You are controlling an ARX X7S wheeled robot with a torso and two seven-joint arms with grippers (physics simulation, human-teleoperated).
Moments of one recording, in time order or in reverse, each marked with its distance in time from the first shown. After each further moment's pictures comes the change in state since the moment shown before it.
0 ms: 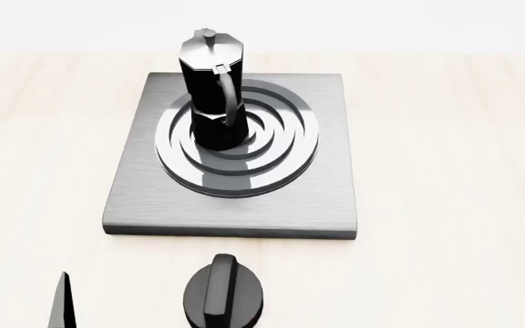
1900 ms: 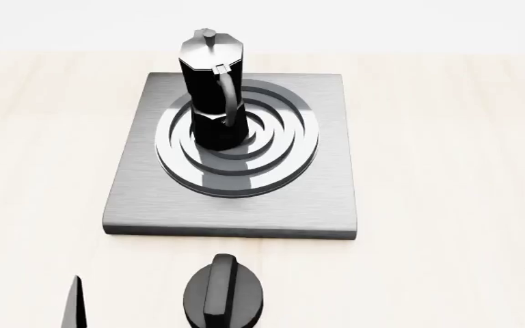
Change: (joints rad) left arm -0.017 -0.005 0.038 -0.025 0.009 0.008 -0.010; right arm 0.101 -0.624 0.059 1.391 0.049 0.448 -0.755
